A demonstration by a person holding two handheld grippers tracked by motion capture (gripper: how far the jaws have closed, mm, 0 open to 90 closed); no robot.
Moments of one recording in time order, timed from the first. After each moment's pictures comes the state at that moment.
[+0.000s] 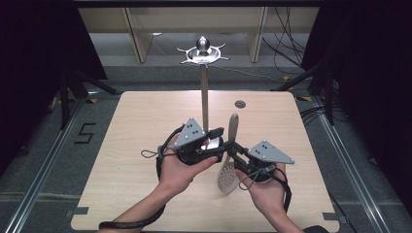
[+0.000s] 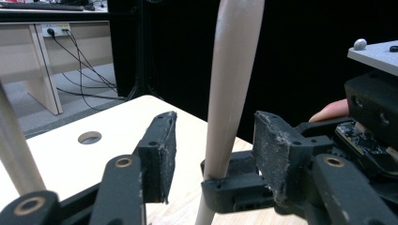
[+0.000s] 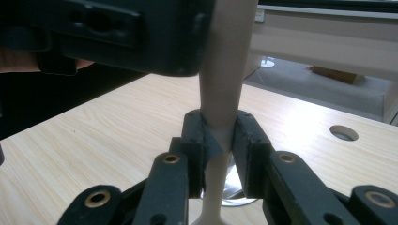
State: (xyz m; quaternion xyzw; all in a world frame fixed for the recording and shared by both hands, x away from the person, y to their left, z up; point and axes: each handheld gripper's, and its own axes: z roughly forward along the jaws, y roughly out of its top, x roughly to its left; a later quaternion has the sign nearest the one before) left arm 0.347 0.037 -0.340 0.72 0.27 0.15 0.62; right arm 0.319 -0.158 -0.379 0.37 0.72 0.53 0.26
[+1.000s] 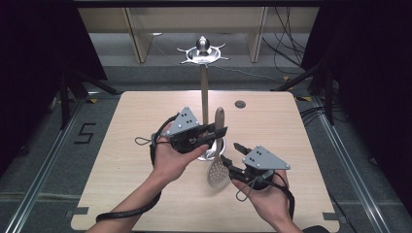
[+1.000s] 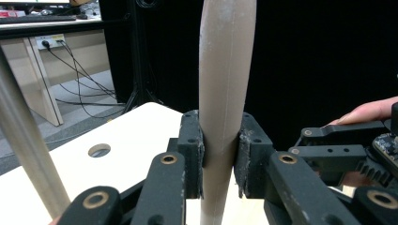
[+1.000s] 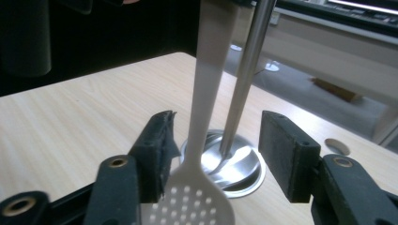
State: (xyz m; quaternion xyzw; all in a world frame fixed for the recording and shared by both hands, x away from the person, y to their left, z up) left arm 0.365 0.058 -0.321 0.74 0.24 0.16 0.61; right arm 0.305 -0.155 -0.374 0.31 0.76 0.50 0.28
